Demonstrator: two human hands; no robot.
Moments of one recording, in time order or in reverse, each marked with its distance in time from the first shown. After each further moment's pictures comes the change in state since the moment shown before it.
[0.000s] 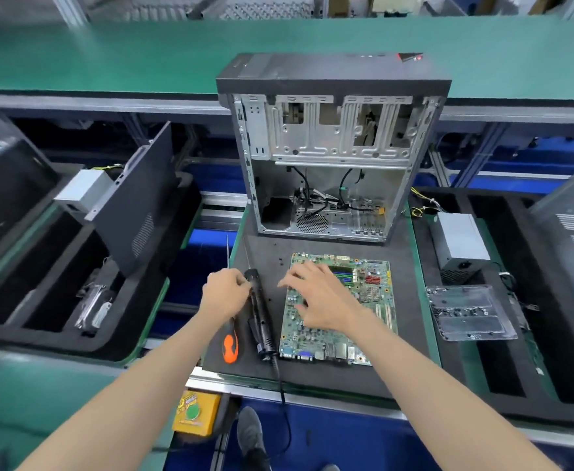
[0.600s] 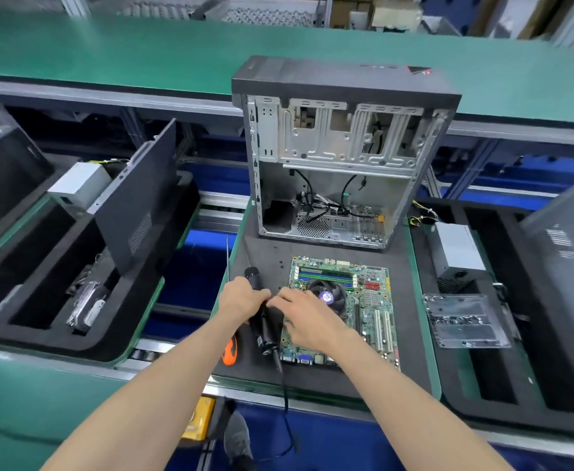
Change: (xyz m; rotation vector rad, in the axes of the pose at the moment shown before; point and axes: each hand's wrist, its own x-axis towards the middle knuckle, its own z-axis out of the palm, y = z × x) left_hand 0.002 0.017 0.019 -0.059 -0.141 -0.189; right_hand 0.004 -0.034 0.025 -0.019 -0.159 0.032
